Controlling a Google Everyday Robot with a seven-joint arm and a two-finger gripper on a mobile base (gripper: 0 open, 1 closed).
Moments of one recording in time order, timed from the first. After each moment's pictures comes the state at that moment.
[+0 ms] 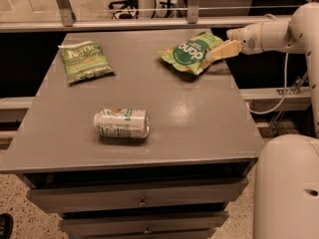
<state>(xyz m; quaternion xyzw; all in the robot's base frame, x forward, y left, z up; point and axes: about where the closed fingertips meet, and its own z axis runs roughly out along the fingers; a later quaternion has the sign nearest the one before) 0.792 -0.225 0.874 -0.38 0.75 0.25 0.48</state>
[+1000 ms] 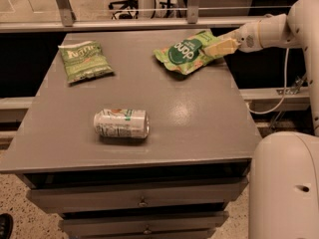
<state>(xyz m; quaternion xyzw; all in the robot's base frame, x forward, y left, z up) 0.793 -0.222 0.872 -0.38 0.76 0.24 0.46</state>
